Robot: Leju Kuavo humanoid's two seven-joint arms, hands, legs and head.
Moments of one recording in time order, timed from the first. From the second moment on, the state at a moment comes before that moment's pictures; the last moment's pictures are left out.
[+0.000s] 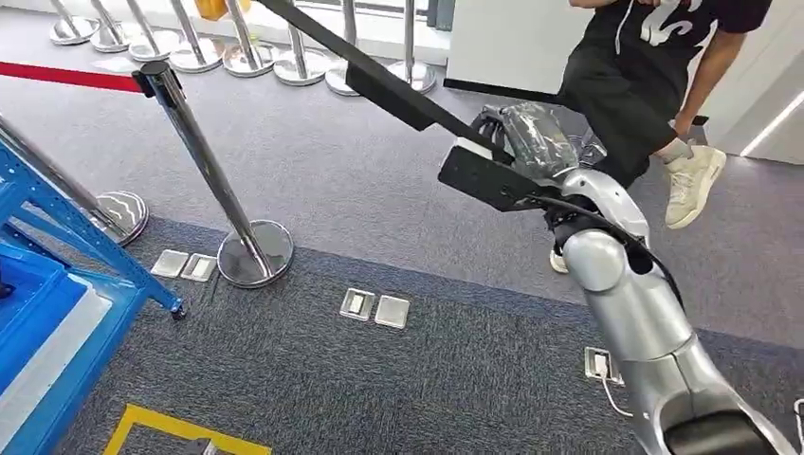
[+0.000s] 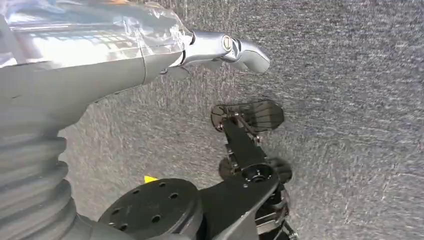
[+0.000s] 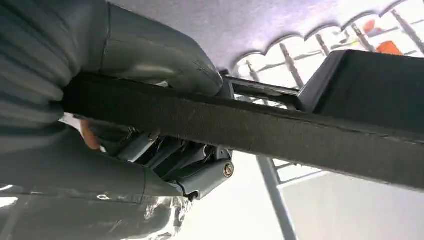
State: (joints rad) left arm -0.23 0.02 1.34 -0.17 -1.22 -0.38 -0.12; right arm -0.69 -0.20 0.38 -1.46 0.76 0.24 0.12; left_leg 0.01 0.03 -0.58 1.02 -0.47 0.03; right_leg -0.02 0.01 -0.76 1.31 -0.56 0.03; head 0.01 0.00
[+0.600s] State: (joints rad) left arm -0.24 0.01 1.33 -0.17 -1.23 -0.36 -0.12; right arm -0.70 -0.20 0.37 -1.46 0.77 0.24 0.11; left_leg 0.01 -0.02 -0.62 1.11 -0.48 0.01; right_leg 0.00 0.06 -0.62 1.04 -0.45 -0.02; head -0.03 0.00
